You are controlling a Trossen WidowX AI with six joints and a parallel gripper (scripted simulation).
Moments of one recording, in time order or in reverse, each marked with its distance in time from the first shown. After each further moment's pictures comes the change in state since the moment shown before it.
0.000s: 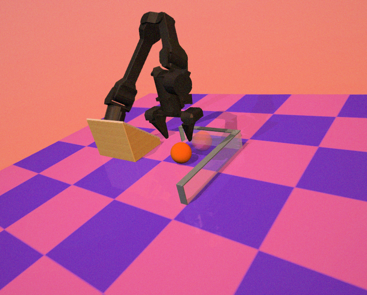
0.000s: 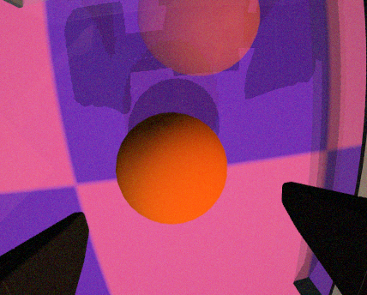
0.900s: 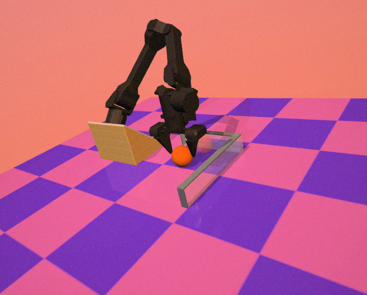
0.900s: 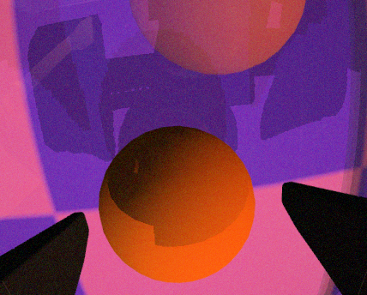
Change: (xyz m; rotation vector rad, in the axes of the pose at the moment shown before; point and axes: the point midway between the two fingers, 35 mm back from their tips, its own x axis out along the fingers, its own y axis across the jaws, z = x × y) arm 0.044 0.000 0.001 -0.001 -0.003 -0.001
